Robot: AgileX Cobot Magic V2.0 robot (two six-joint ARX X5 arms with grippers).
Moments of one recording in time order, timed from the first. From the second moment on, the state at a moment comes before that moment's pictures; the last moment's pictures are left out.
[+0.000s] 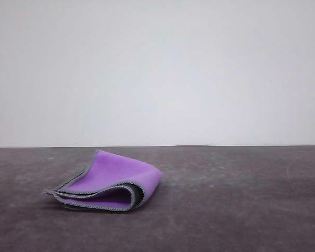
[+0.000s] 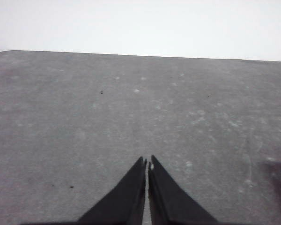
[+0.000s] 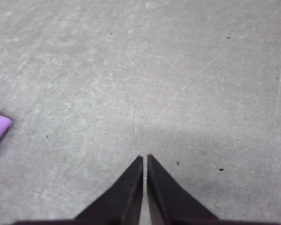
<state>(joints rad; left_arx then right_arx) -0.03 0.00 0.03 -0.15 0.02 -0.04 -0.01 0.67 0.57 -0.46 -0.29 0.03</state>
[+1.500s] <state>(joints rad) -0.03 0.00 0.03 -0.15 0.02 -0.04 0.01 0.08 0.10 -0.20 0.03 0.00</state>
